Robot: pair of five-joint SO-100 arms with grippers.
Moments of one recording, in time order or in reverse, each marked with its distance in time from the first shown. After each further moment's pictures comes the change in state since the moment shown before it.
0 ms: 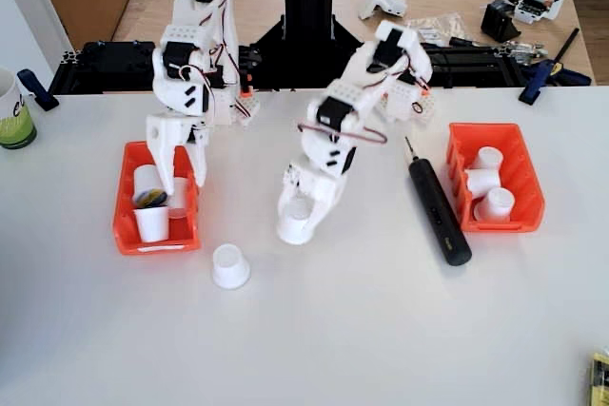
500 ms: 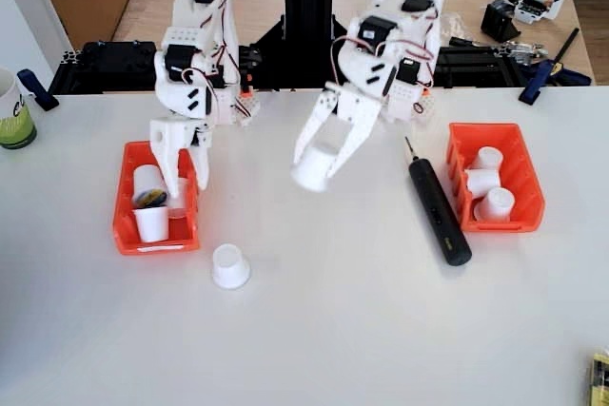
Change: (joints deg) arm 0 -2.1 -2.4 -1.2 0.0 0.0; arm 1 -3.3 43.1 32.0 -12.9 -12.7
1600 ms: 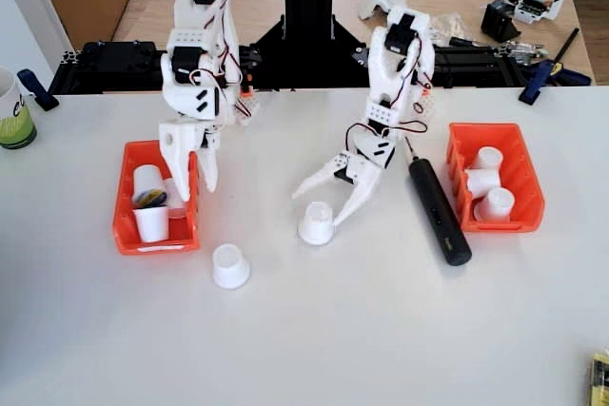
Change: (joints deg) arm 0 -3.1 -1.5 -1.7 -0.6 -0.5; arm 1 -0.5 -35.4 63.5 -117.2 15.1
